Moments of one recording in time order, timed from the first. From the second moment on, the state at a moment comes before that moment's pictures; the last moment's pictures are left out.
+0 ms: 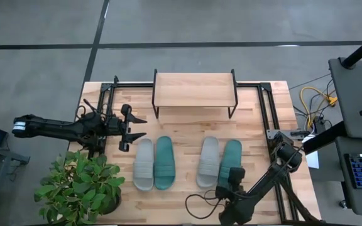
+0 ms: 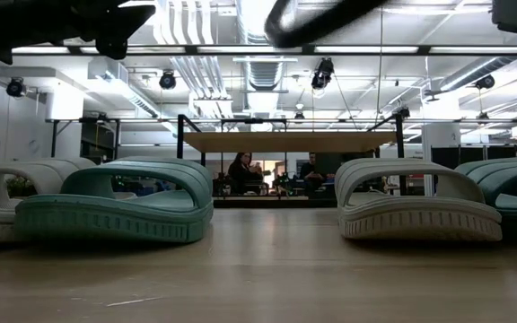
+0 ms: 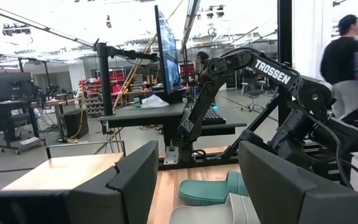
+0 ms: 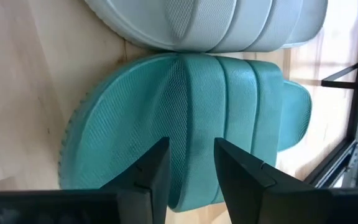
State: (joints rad) left arm 0.00 0.58 0.26 0.54 0.02 0.09; right arm 0.83 2.16 1.62 -1.49 0.40 1.03
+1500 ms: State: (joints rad) left arm 0.00 0.60 0.26 0.54 0.02 0.09; right arm 0.82 2.16 1.51 -1.52 0.48 1.02
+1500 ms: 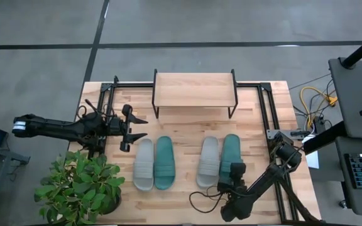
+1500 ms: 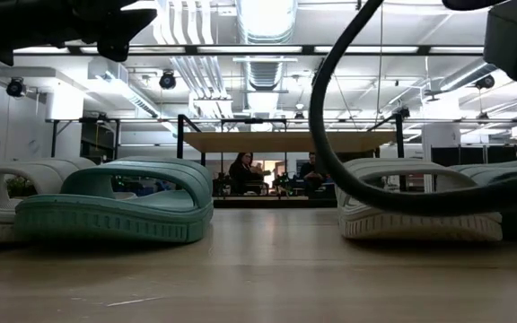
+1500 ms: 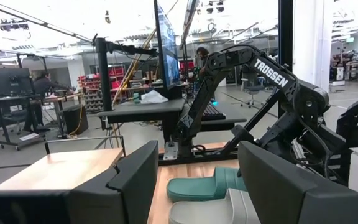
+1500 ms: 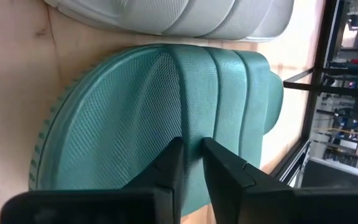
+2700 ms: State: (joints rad) left arm 0.00 0.62 0.26 0.54 0.02 0.09; right arm 0.83 2.16 1.51 -1.56 0.47 1.09
